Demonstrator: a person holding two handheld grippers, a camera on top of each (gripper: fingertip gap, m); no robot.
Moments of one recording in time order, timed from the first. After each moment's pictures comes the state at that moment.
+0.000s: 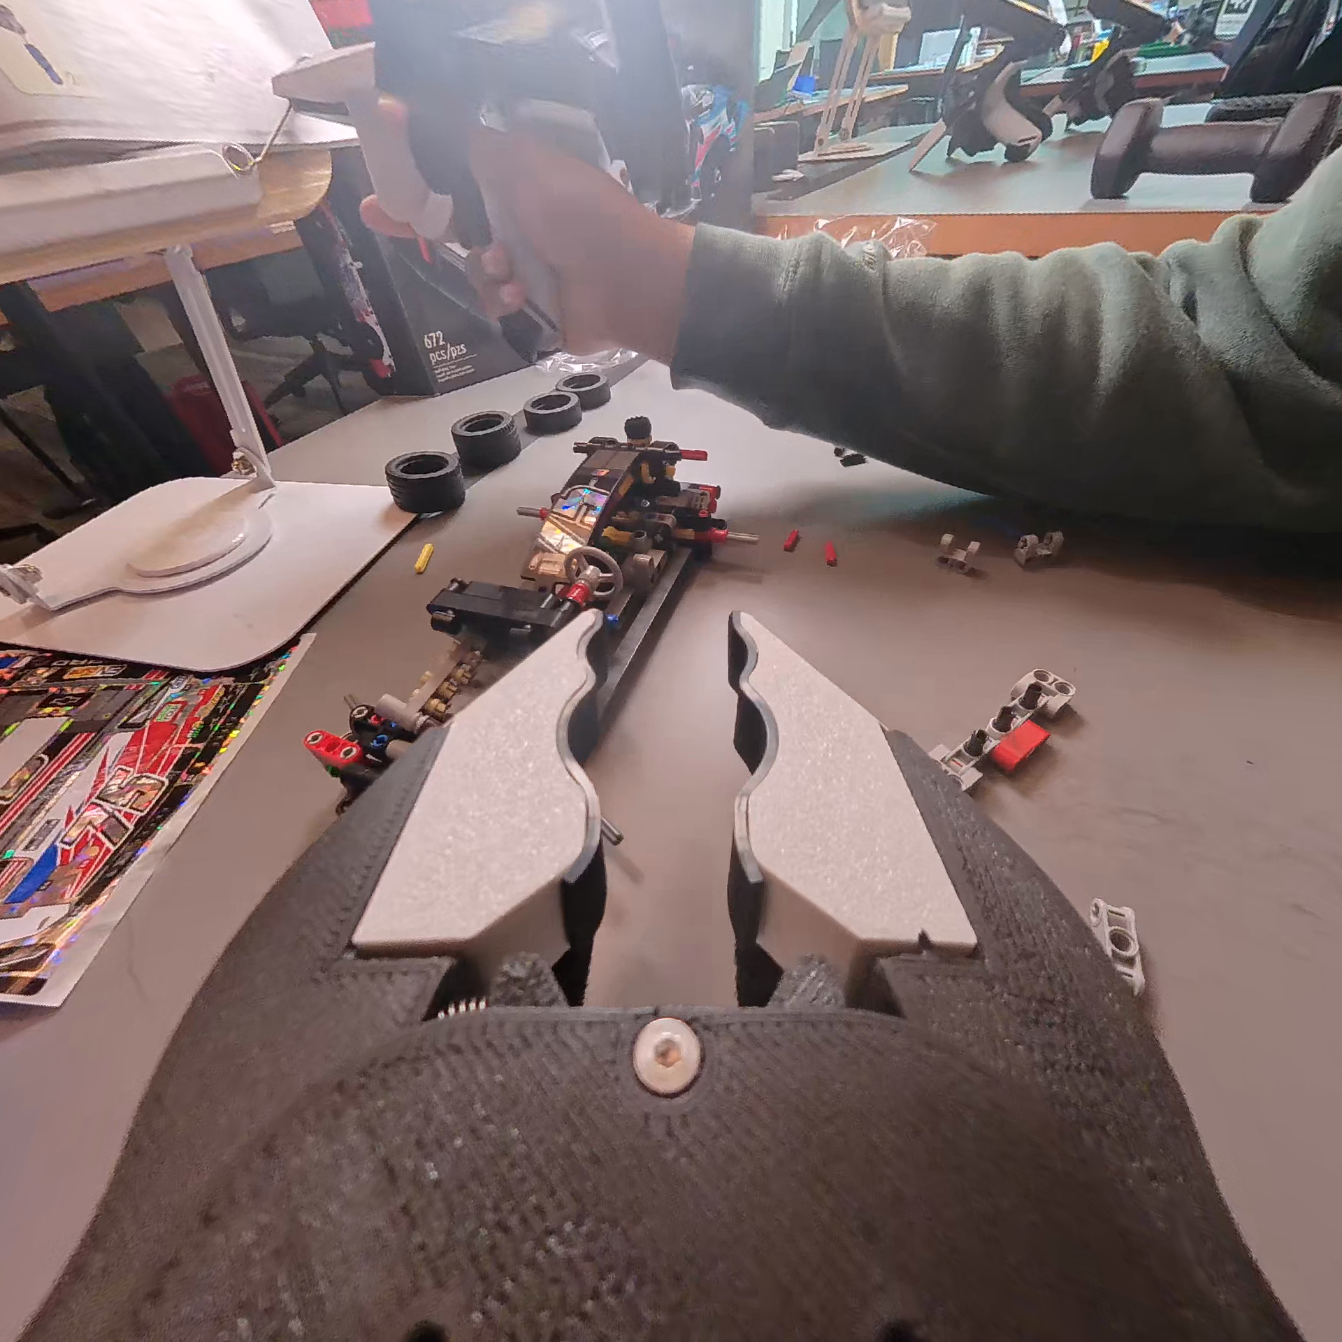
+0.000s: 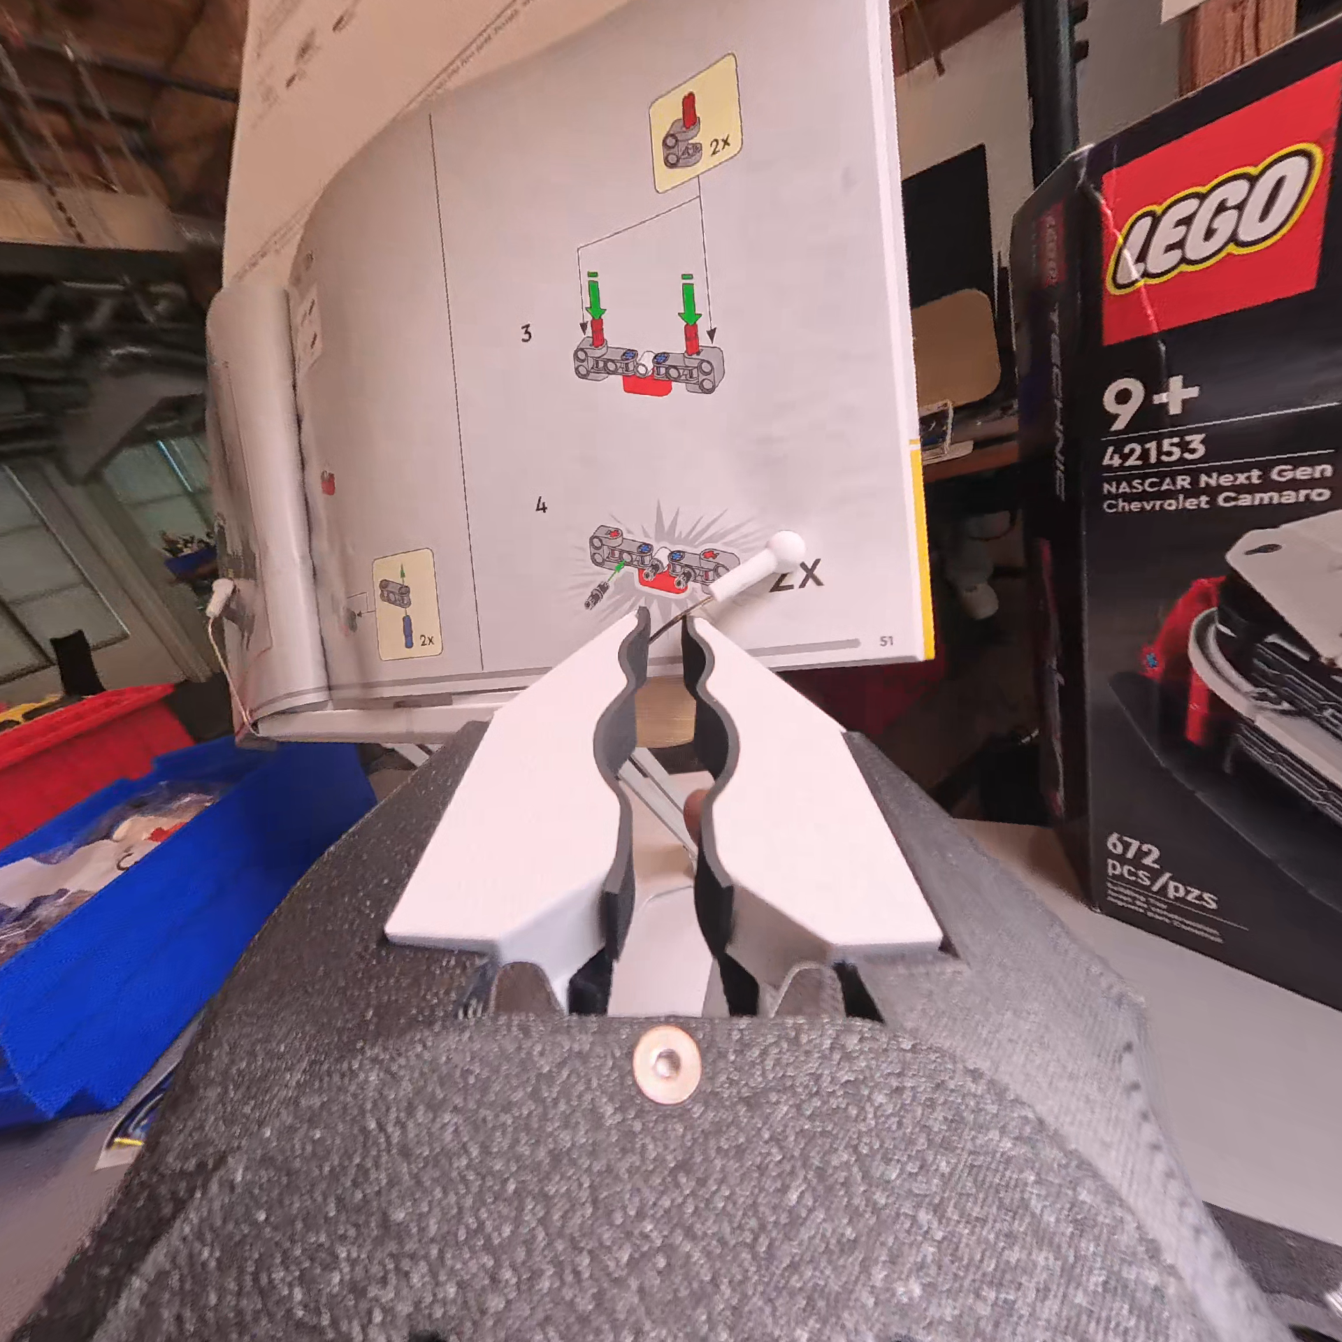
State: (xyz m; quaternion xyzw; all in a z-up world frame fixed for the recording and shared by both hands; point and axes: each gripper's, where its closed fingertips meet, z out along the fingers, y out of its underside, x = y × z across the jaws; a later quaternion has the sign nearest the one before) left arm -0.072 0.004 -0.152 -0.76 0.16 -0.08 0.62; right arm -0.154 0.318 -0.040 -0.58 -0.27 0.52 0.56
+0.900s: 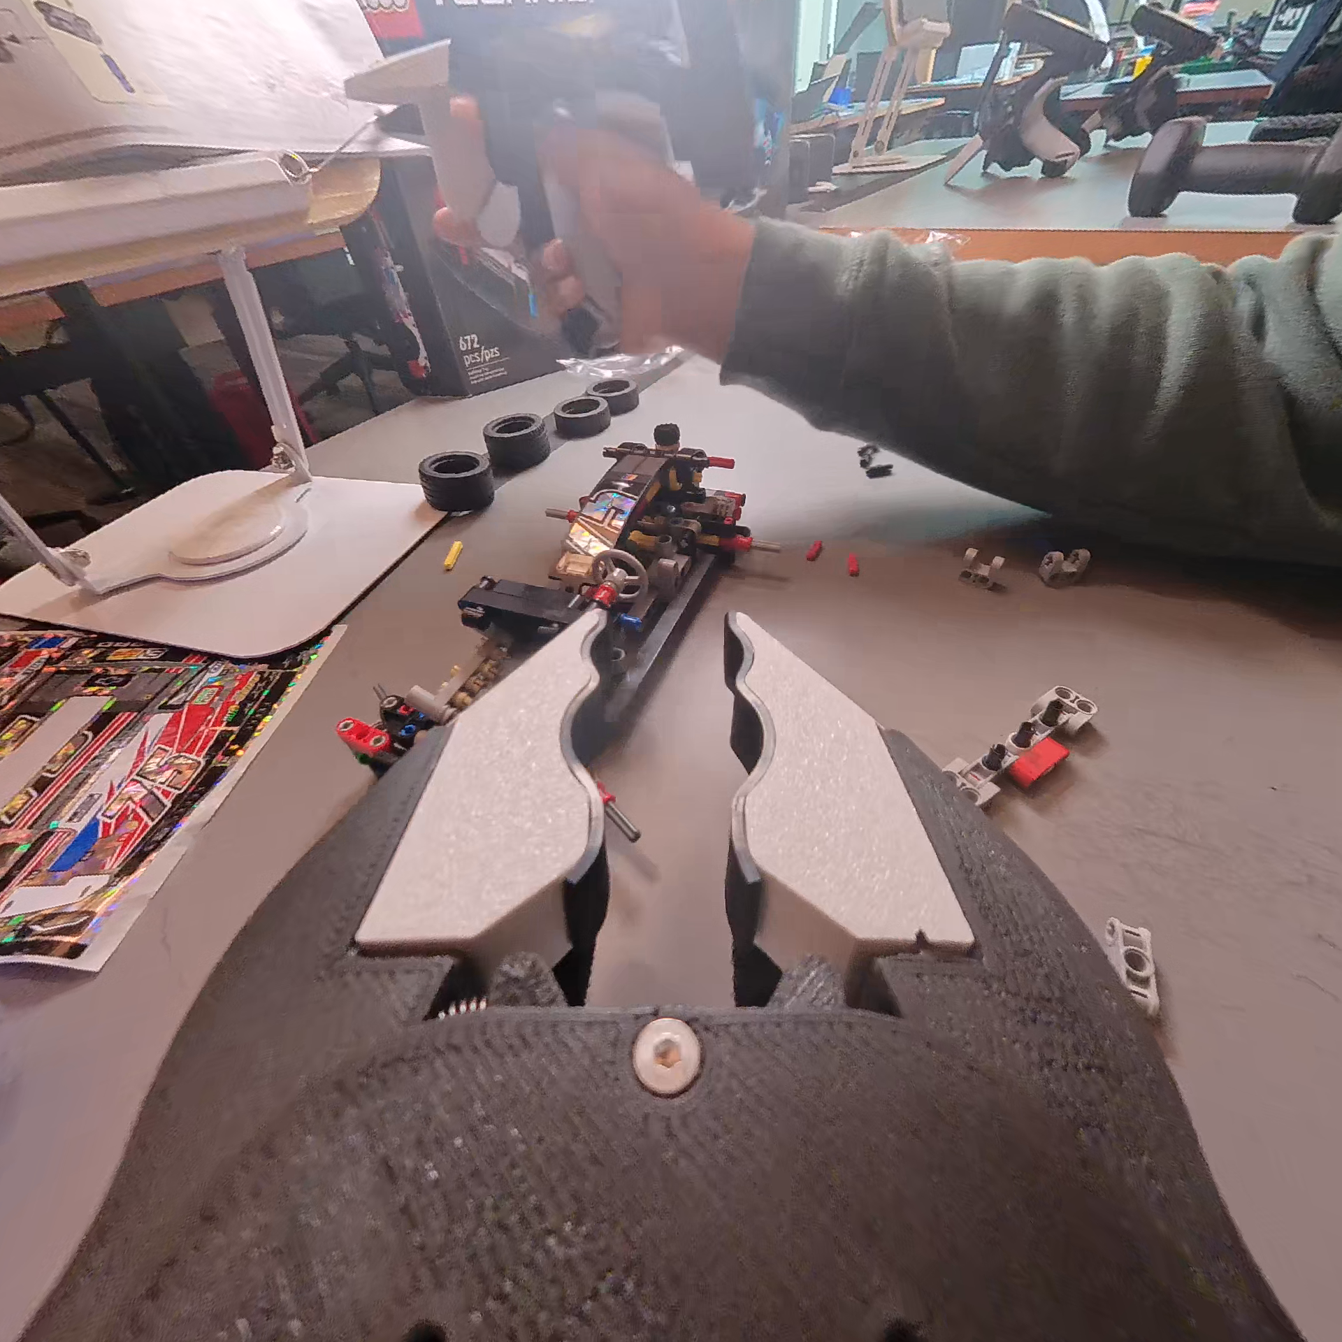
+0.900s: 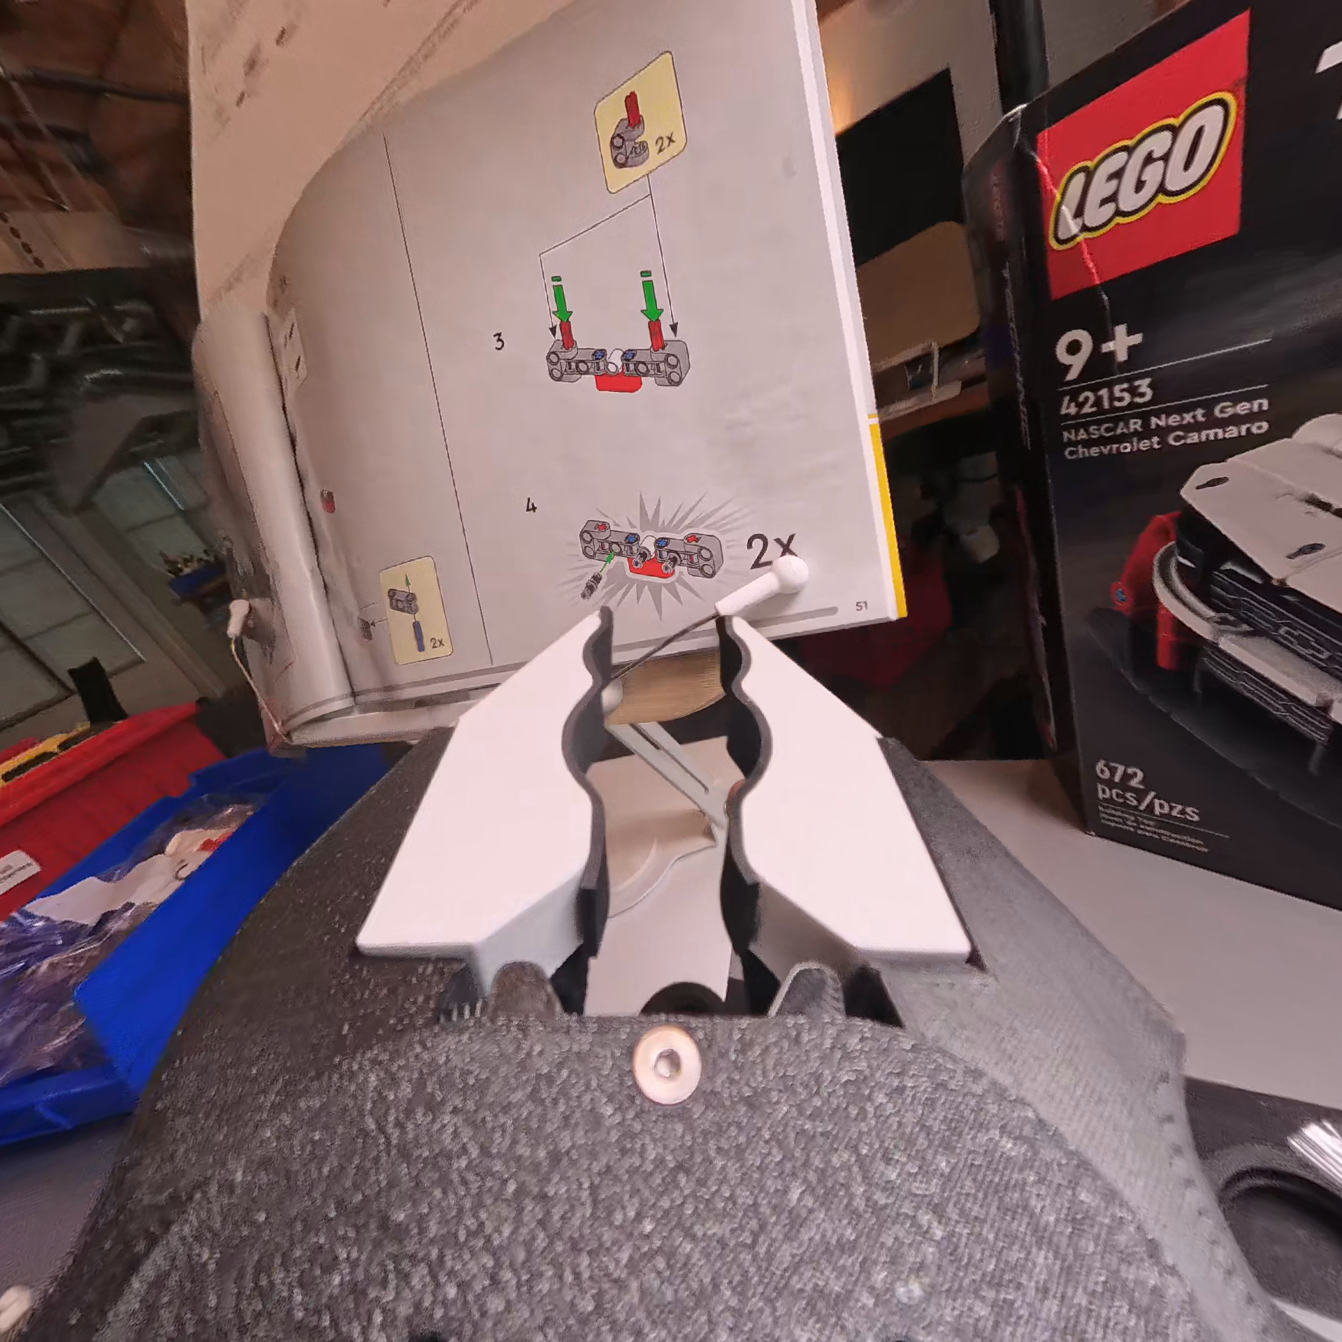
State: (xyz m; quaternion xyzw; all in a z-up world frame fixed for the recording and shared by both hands) left arm -0.081 0.004 -0.148 -0.76 0.14 -0.06 0.63; right arm -0.141 0.315 -0.041 -0.62 -0.25 0.53 0.53
